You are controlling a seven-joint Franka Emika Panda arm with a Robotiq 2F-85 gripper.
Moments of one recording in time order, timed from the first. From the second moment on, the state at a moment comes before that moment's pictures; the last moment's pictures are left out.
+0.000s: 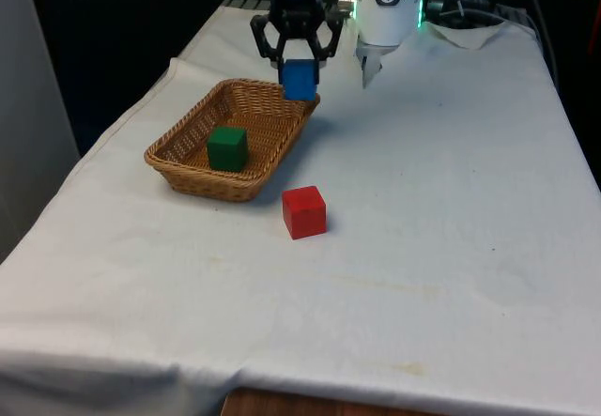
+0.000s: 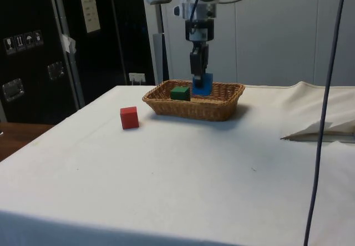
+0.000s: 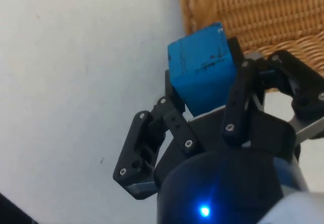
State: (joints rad) arm 0.31 0.06 -0.58 -2.48 0.12 2.60 -0.44
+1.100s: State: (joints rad) arm 0.31 0.29 -0.64 -2.46 0.15 2.77 -0.52
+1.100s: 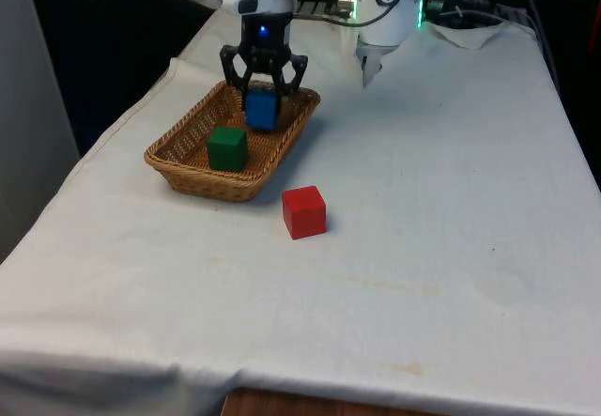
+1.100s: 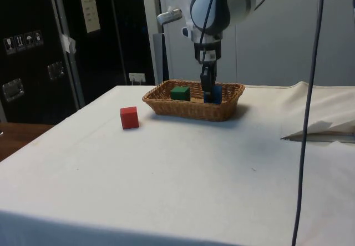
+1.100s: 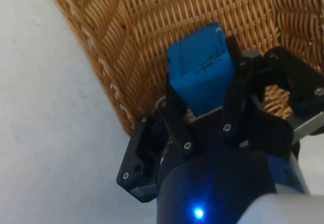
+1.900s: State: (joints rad) arm 0.31 0.26 -0.64 -2.46 0.15 2.77 -0.51
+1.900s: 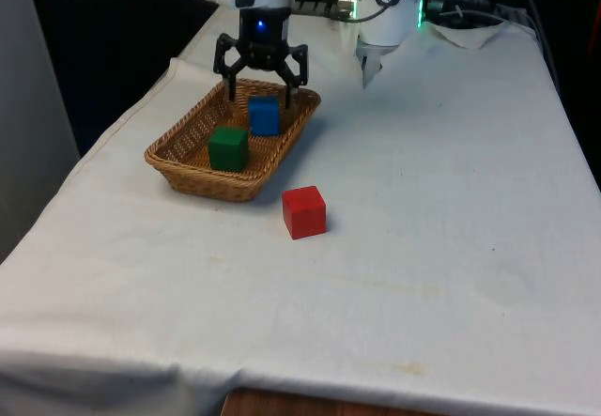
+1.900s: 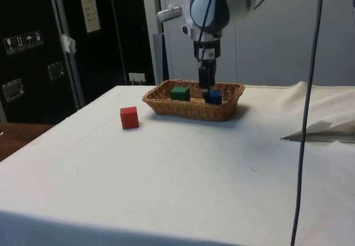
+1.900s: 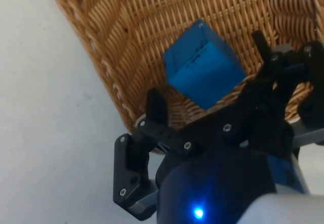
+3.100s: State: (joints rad) arm 0.32 -0.04 -0.56 -2.53 0.05 2.67 -0.35
